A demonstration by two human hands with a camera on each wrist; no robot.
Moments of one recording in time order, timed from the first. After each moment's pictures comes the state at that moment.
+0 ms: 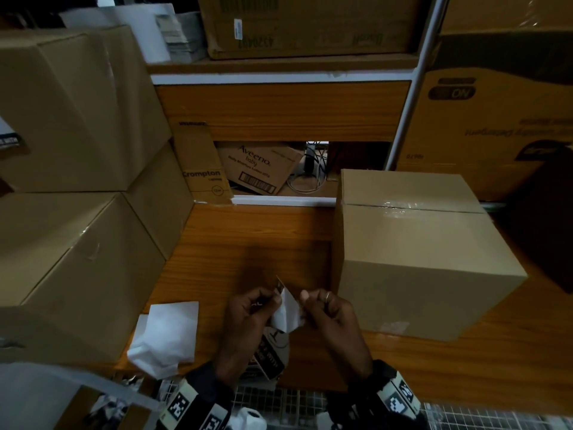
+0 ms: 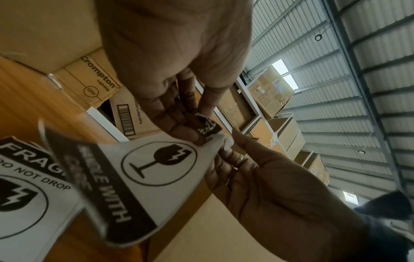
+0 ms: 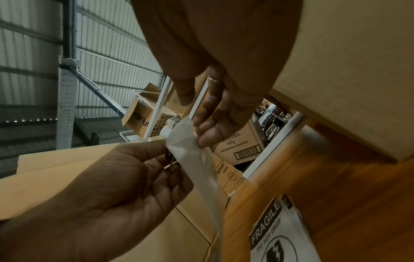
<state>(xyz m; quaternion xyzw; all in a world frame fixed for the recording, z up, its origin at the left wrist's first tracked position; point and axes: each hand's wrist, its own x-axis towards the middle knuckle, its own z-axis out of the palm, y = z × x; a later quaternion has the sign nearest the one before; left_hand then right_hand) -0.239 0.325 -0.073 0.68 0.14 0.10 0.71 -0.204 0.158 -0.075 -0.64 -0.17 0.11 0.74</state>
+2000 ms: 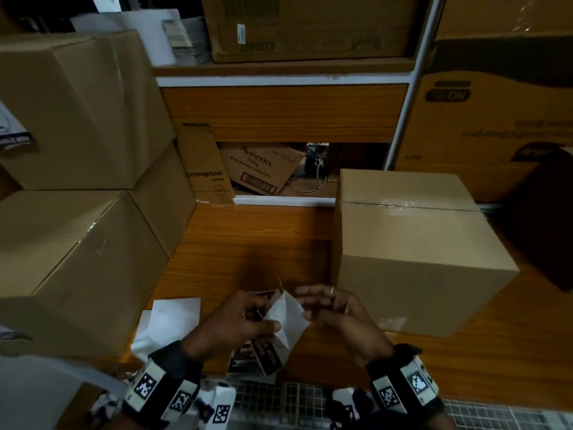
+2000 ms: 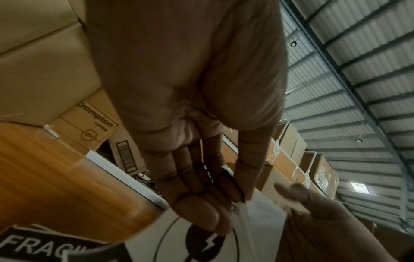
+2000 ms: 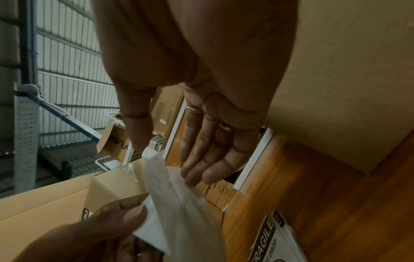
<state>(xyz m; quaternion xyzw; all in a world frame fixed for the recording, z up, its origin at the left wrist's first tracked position) -0.249 0.362 -0.037 0.81 -0.03 -0.12 0.58 -0.195 0.126 -0.061 -0.63 -0.14 0.26 0.72</state>
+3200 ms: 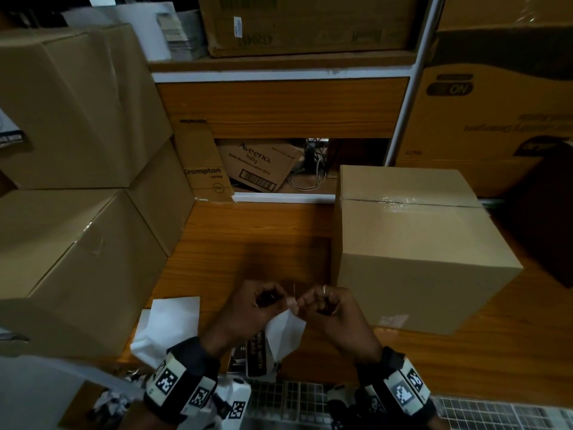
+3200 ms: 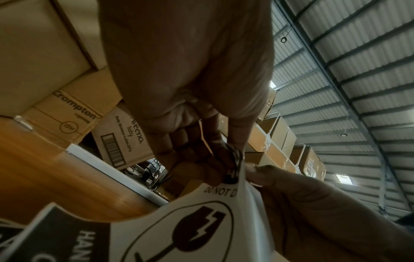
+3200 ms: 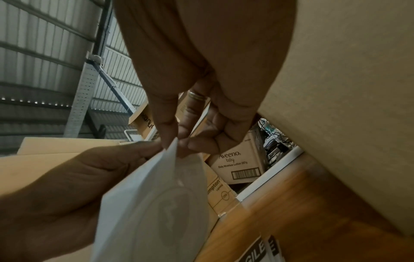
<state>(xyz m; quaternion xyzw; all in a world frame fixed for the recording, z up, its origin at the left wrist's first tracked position) -0.232 0.346 -0.044 0.83 -0.05 -0.03 0.56 -0.197 0.144 -0.071 -0.68 -0.22 0.11 0.69</state>
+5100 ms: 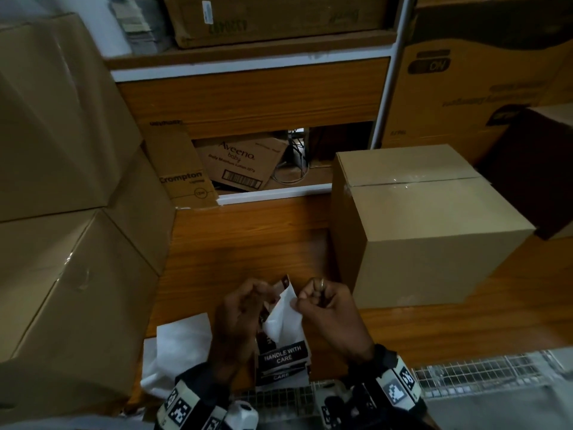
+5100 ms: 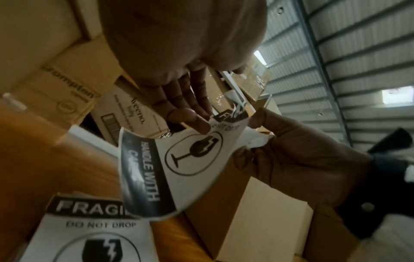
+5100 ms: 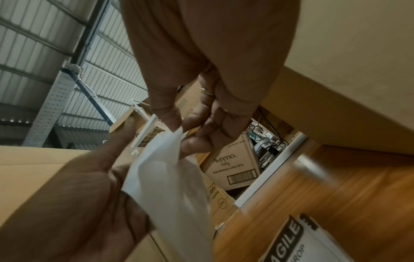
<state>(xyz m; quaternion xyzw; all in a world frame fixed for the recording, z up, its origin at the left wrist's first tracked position) -0.241 0.396 -0.073 0.80 -0.02 0.12 0.58 -0.215 0.216 -0.073 -0.69 -0.10 0.05 0.72</state>
